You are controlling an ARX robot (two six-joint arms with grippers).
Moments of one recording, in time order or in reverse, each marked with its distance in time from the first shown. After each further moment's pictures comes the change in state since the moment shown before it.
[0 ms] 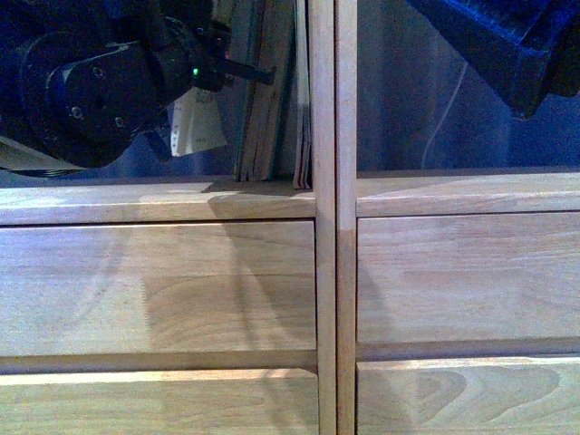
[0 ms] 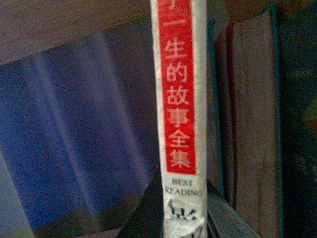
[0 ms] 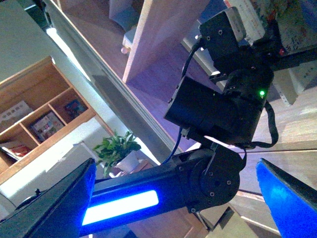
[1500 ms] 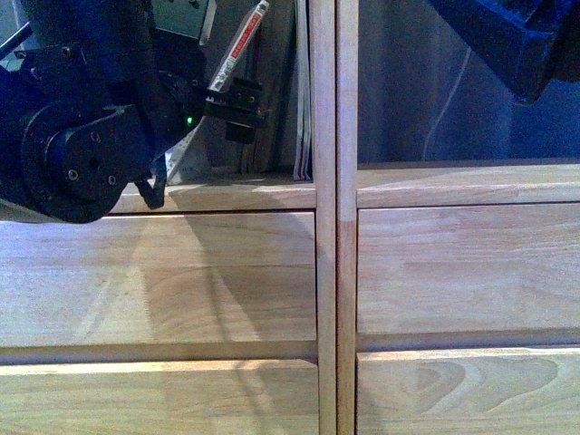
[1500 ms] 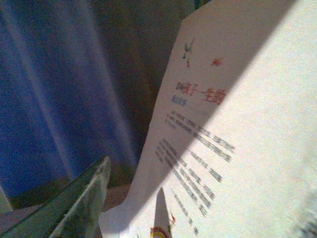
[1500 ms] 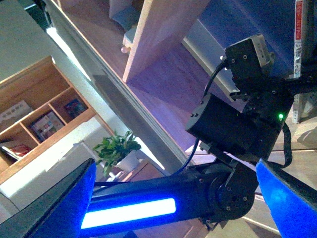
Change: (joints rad) left arm 0.024 0.039 -0.082 0.020 0.053 -0.080; right arm 0.000 0.000 0.000 0.000 0.000 0.000
